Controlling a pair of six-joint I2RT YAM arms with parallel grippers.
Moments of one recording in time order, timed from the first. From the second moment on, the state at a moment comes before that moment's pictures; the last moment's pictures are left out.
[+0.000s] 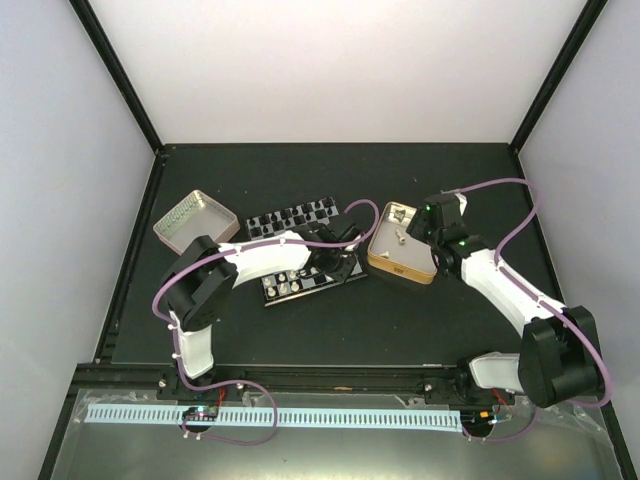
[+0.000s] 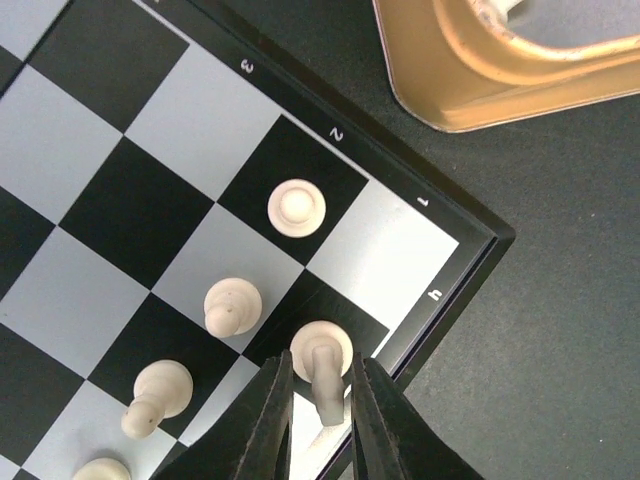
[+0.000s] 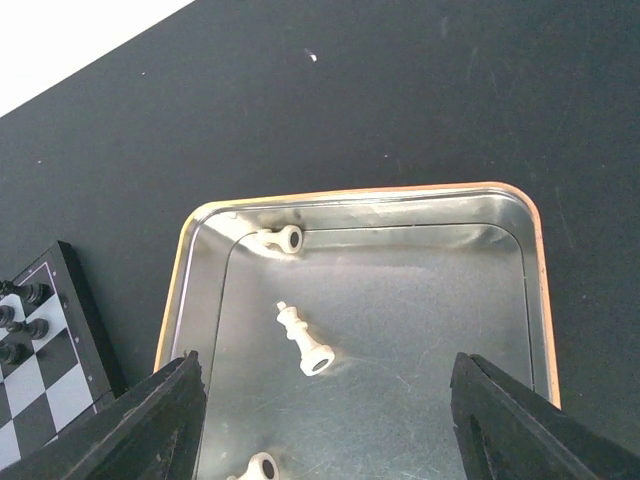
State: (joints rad) left arm -0.86 1.87 1.26 -0.53 -0.04 -0.28; right arm 0.33 1.30 0.81 -0.26 0.24 0.66
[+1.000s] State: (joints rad) left arm -0.72 1.51 1.29 -0.56 -0.07 -0.30; right arm 0.30 1.81 1.17 -0.54 0.03 0.31
